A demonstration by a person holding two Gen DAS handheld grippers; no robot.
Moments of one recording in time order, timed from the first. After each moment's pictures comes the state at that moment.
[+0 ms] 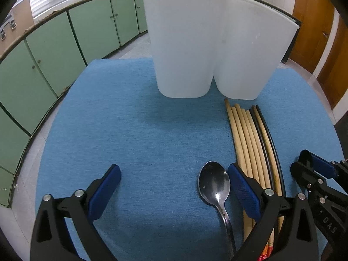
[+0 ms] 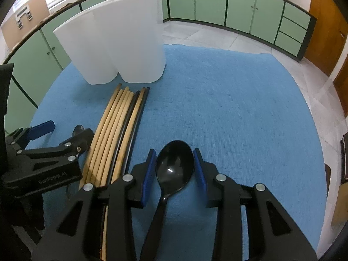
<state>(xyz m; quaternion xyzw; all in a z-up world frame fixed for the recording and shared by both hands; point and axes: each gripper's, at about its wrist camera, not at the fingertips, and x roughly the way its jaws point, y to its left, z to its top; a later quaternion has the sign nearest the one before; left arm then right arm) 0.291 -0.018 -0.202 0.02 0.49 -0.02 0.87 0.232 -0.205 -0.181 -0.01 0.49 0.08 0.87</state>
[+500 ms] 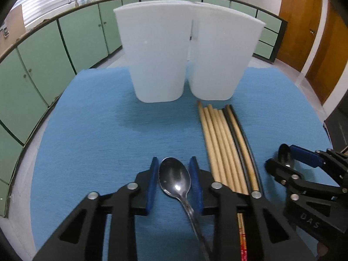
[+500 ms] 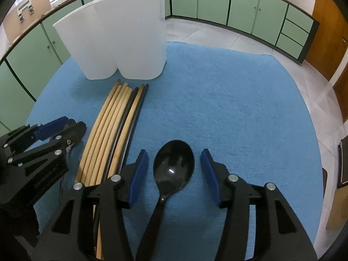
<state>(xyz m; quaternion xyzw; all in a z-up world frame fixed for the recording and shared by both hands) 0.271 -0.034 -0.198 0.02 0.46 -0.06 0.88 0.231 -0.203 -0.176 -0.03 0.50 0.08 0.86</state>
